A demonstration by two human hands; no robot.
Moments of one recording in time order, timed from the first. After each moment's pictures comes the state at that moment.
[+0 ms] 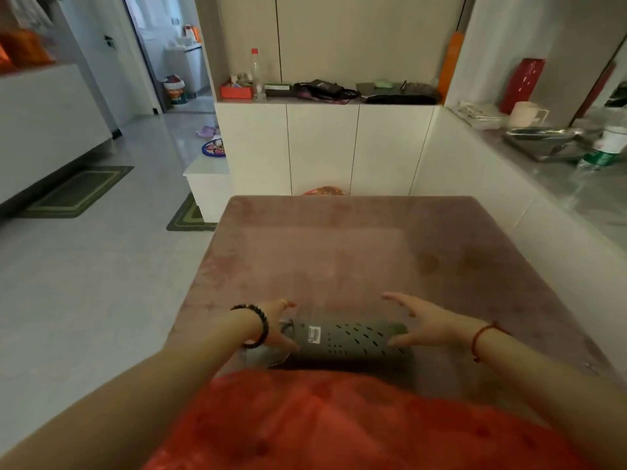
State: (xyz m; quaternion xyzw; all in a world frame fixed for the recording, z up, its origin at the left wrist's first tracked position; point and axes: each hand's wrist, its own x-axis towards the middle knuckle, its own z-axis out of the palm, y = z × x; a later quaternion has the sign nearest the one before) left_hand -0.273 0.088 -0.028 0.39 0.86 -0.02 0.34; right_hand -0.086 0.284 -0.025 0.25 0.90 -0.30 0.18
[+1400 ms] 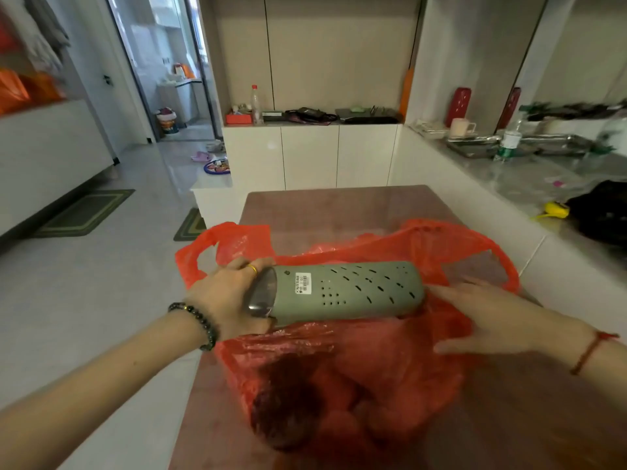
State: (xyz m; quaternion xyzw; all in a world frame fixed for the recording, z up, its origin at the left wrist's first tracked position) left_hand -0.099 -0.192 0.099 0.49 0.87 0.08 0.04; right_hand 0.164 0.057 0.092 0.11 0.99 0.02 0.06
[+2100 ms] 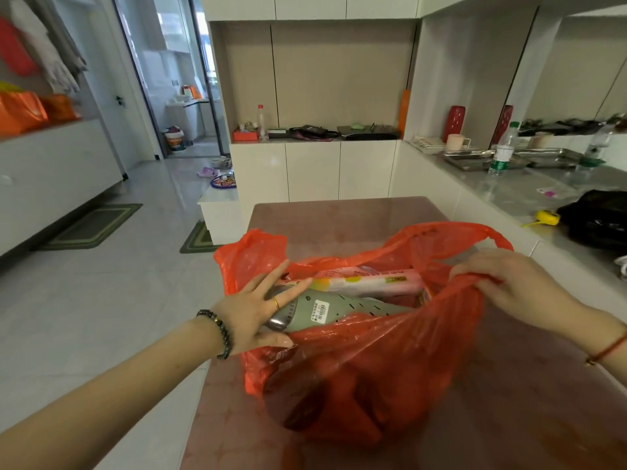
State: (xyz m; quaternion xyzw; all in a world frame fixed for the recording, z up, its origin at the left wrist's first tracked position) left_hand -0.082 -0.212 0.084 0.63 0.77 -0.02 0.06; right_hand 0.191 0.048 0.122 0.05 0.96 -0.04 -0.26
